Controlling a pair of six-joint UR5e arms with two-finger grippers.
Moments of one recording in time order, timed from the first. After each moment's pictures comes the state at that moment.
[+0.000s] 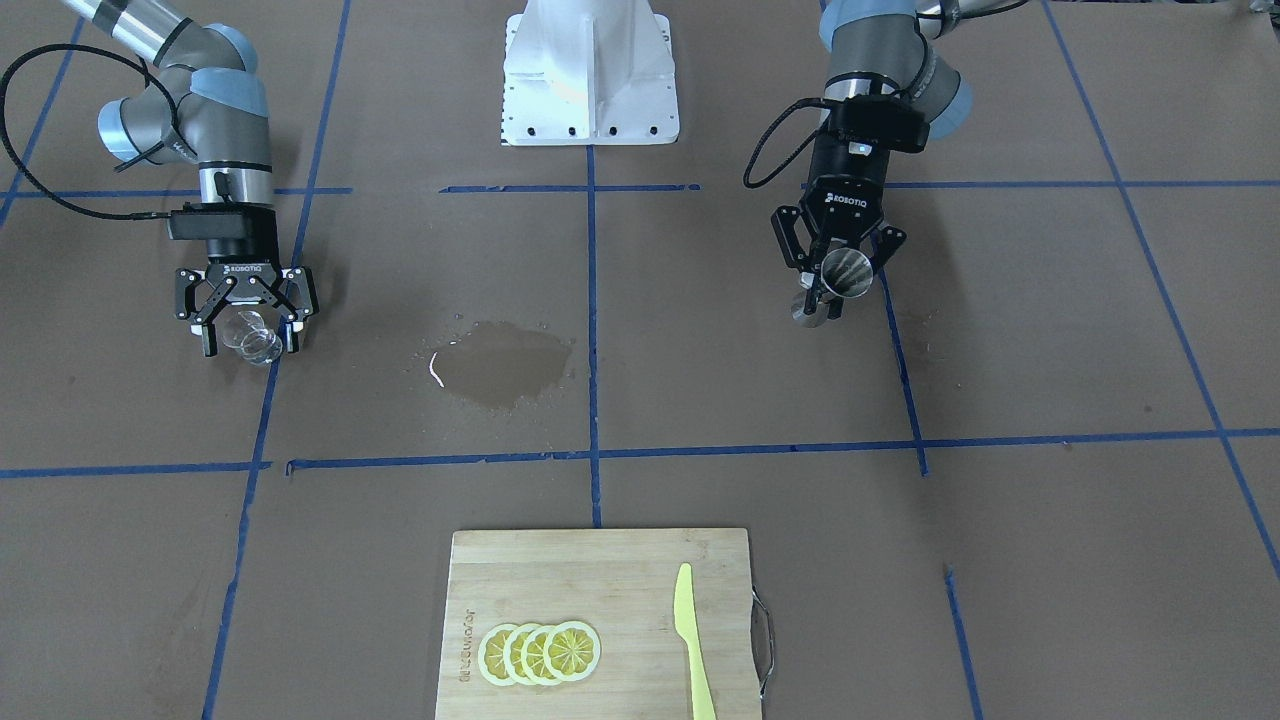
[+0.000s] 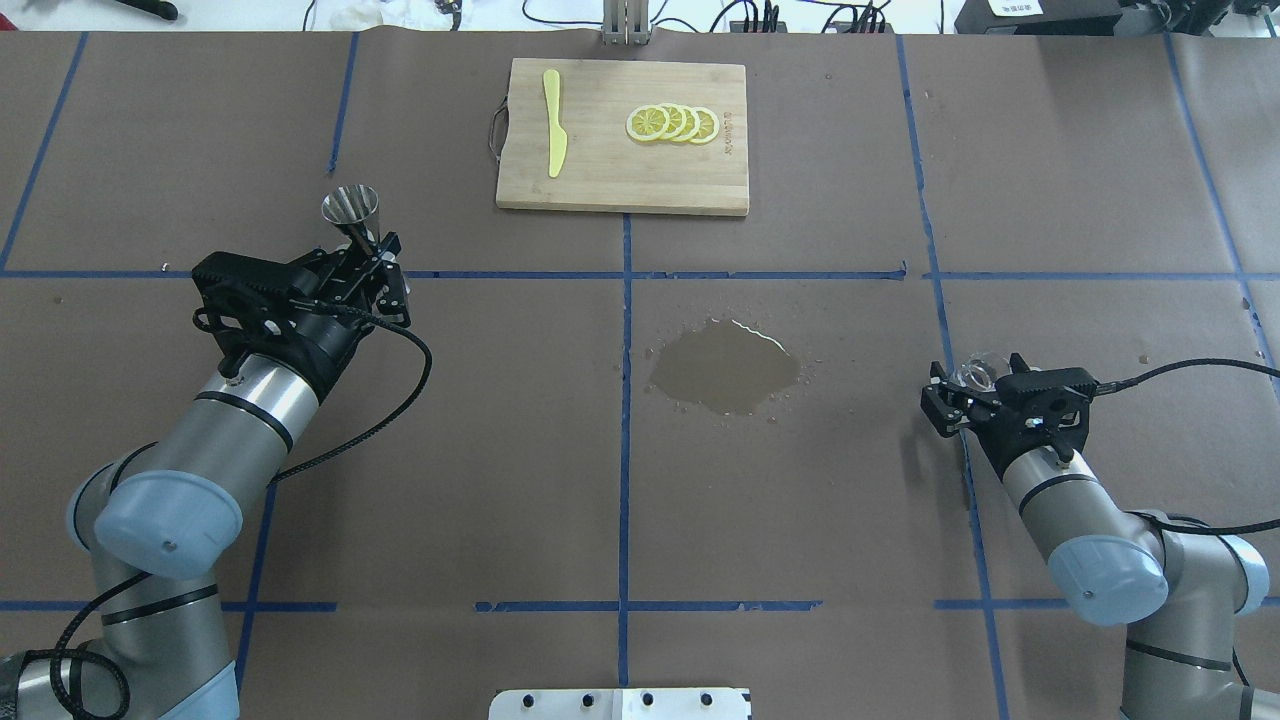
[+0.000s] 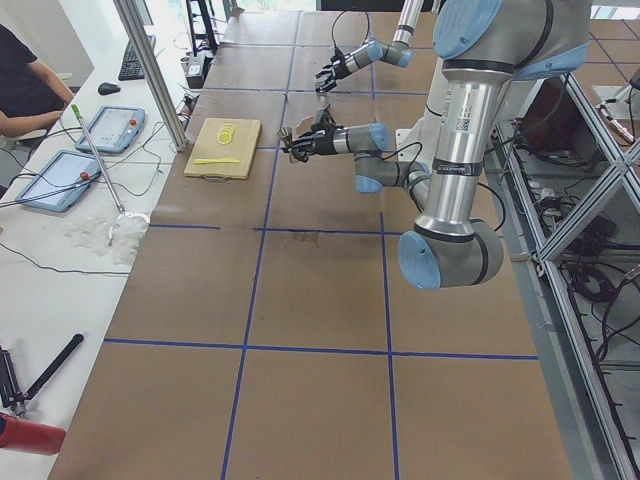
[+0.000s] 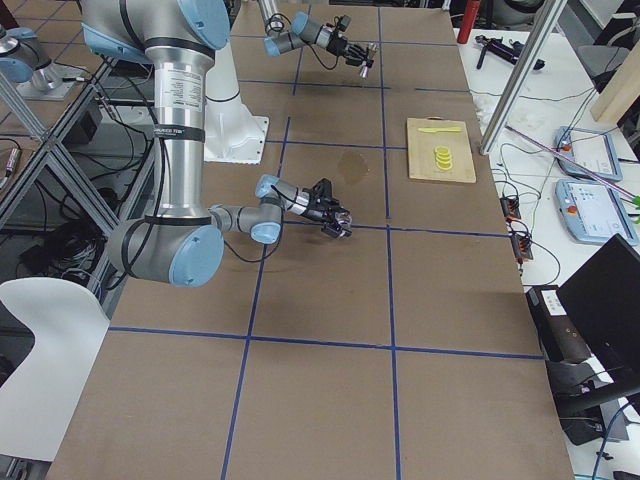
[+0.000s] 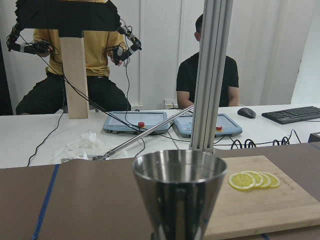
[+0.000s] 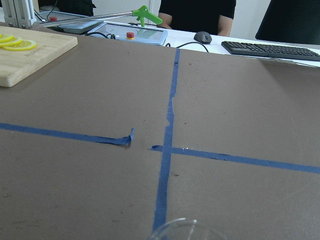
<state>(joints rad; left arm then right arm) -0.37 -1.78 -1.83 -2.56 -0.78 -0.89 0.29 -1.63 1.64 -0.60 0.77 1.16</state>
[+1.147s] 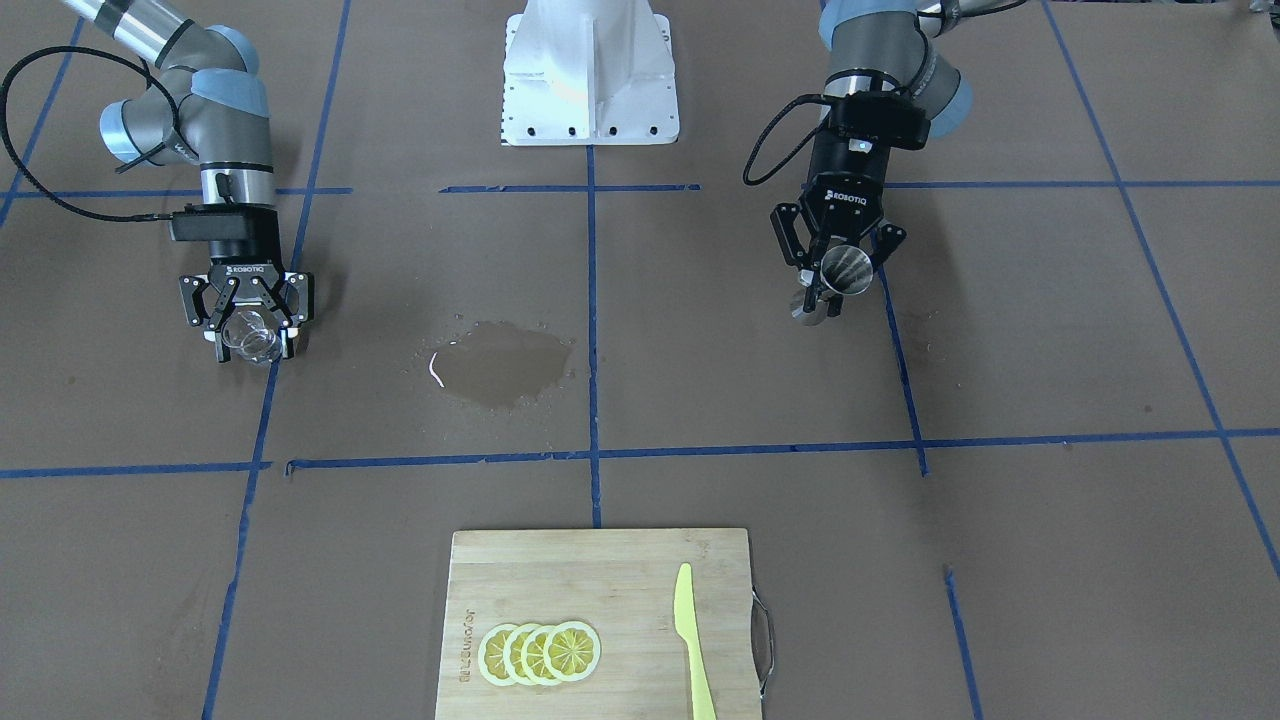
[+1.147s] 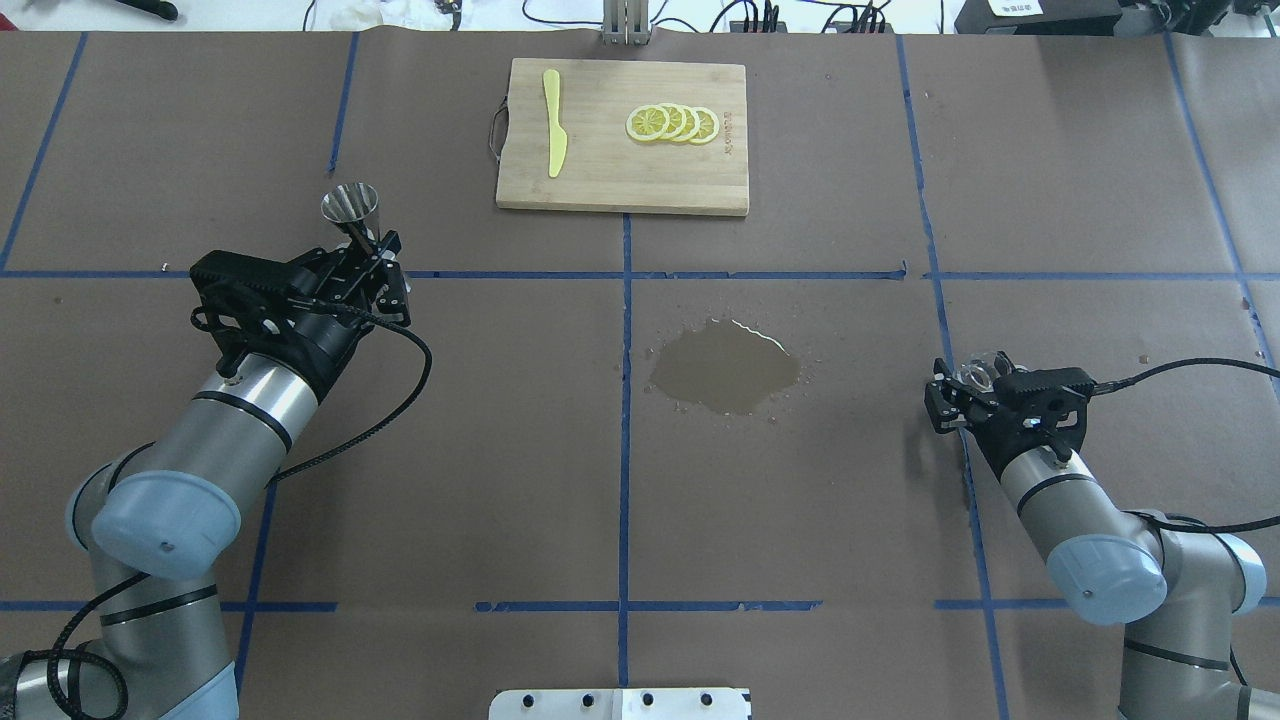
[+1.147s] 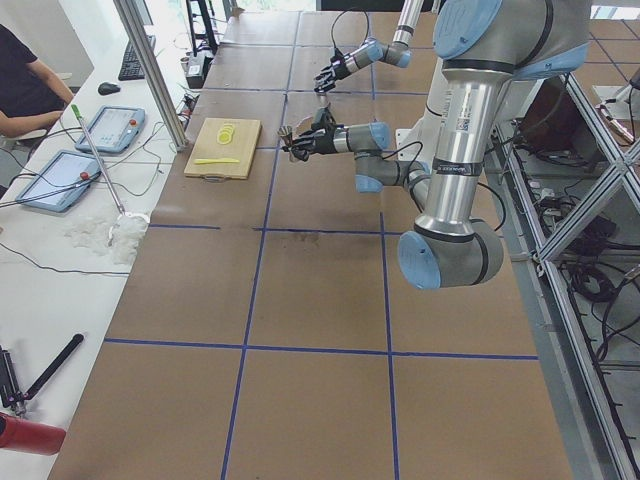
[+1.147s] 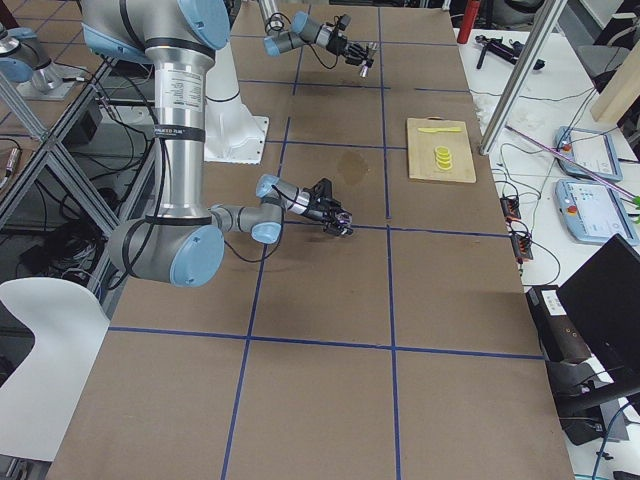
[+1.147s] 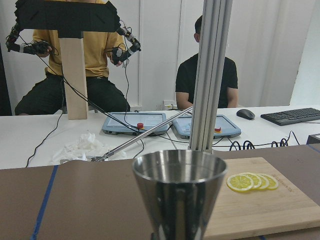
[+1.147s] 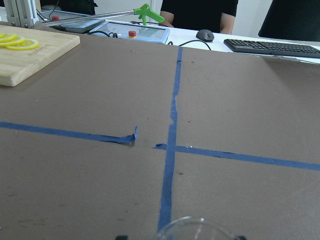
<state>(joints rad) -0.37 -1.78 -1.83 -2.56 -0.78 -0.89 0.29 -1.62 1.64 -0.60 0.78 1.16</state>
